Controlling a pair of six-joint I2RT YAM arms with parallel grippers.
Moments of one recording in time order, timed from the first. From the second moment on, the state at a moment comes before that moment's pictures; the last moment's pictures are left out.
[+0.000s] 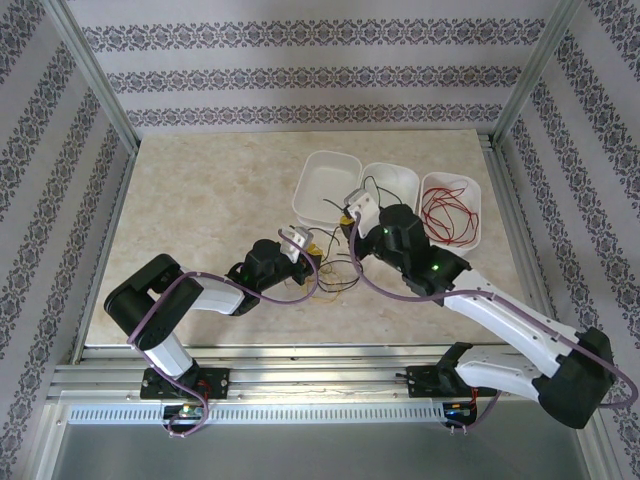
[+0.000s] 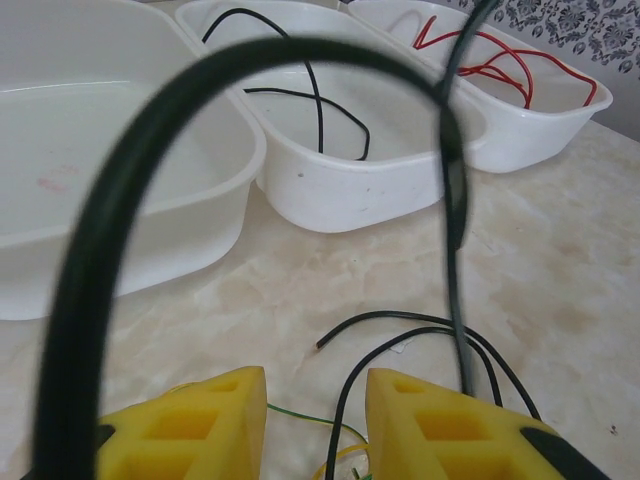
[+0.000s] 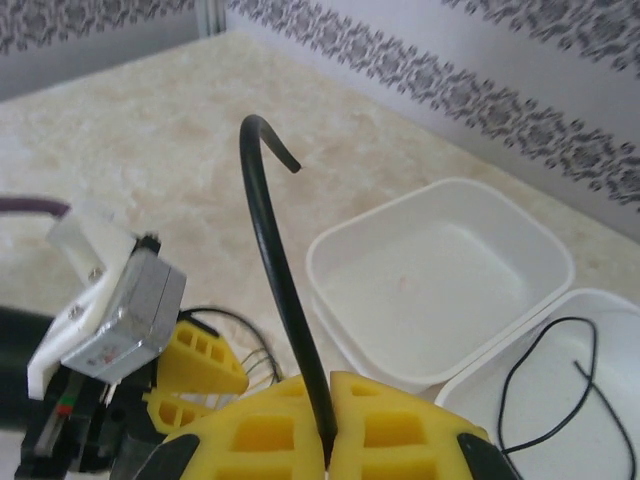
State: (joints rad) left arm -0.67 1.66 0.51 0.83 0.13 -0.14; right arm 0.72 1.08 0.87 -0.17 0.06 -0.07
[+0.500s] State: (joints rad) left arm -0.67 1.65 0.50 0.85 0.15 -0.16; right arm 0.64 1.08 1.12 -0.40 0.27 0.01
